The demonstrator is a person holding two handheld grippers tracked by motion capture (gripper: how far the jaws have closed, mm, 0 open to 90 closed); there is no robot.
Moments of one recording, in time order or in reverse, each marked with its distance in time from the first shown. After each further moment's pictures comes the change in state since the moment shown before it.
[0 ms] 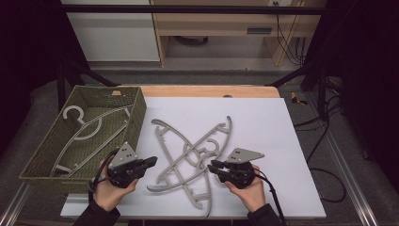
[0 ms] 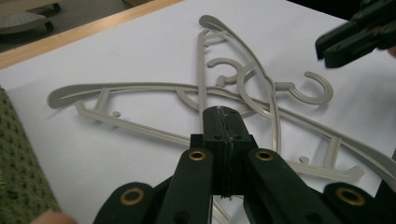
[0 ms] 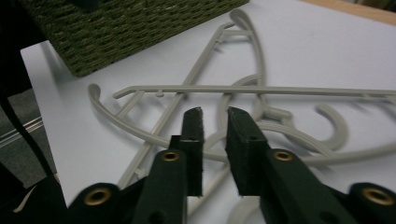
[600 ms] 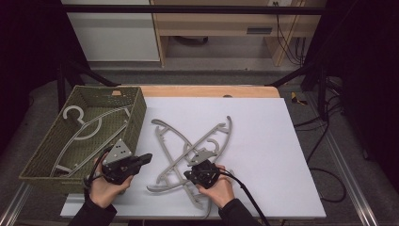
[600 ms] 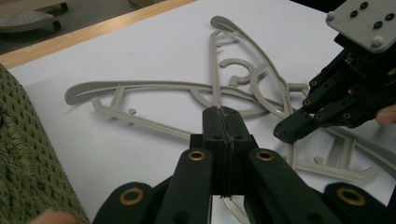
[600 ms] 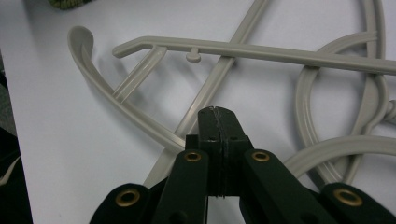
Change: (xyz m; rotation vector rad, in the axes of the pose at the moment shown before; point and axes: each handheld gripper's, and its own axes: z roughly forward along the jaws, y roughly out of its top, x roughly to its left) left arm 0.014 -0.003 -0.003 -0.003 0.011 -0.012; right arm 0.032 0.001 0.094 0.266 0.061 -0.074
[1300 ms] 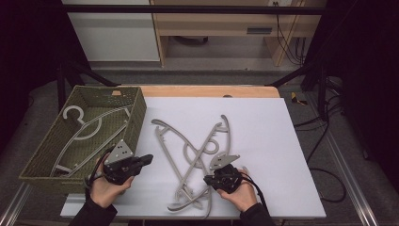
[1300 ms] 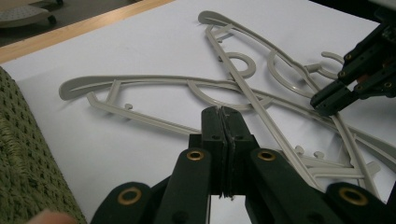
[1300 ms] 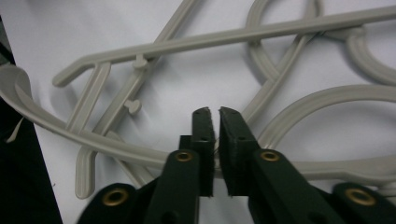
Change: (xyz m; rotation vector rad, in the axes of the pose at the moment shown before) left arm 0.000 -0.002 0.004 0.021 -0.010 0.001; right arm -0.023 -0.041 -0.043 0.038 -0.005 0.050
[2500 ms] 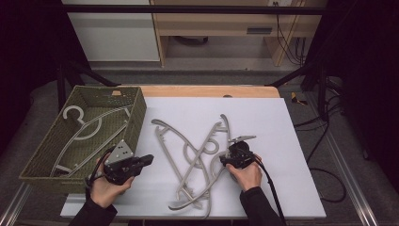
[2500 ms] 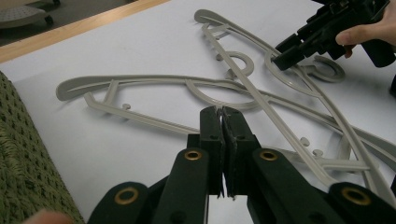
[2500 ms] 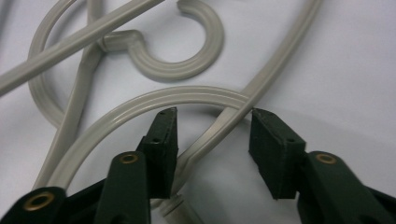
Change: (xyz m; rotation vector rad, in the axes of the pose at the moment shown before) left arm 0.000 0.000 0.001 0.002 -0.008 0.009; right arm -0.077 0.003 0.004 0.017 -0.299 0.383
